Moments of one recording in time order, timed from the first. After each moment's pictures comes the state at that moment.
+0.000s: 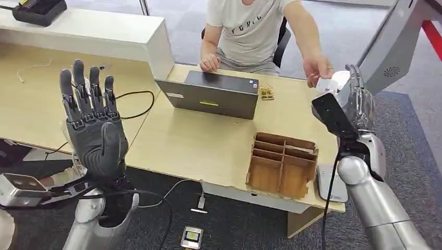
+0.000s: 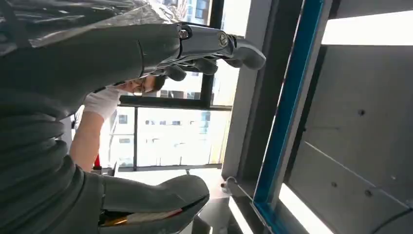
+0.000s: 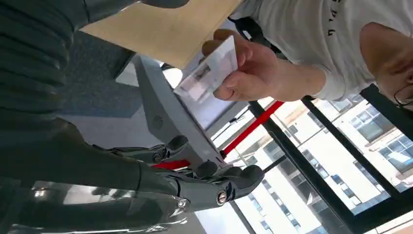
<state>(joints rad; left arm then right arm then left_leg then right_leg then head) -0.13 0.01 -0.44 -2.00 0.42 0.19 -0.70 -0.80 -0.16 0.52 -0.95 0.62 -0.41 -0.02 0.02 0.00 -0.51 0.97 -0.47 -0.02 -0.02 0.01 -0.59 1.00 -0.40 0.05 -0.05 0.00</state>
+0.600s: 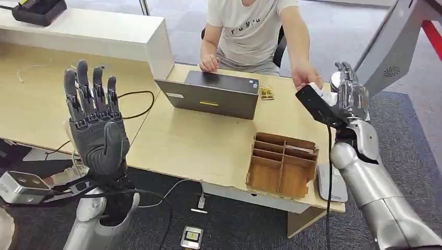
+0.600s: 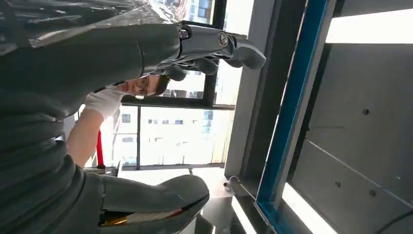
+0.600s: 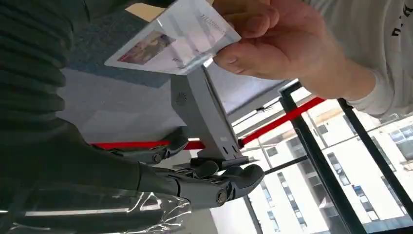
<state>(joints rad) -0.13 0.01 -0.43 -1.99 0.42 0.18 -0.70 -0.93 -0.11 0.60 -0.69 0.75 -0.41 0.05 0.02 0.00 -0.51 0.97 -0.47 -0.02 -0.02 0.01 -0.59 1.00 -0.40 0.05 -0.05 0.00</state>
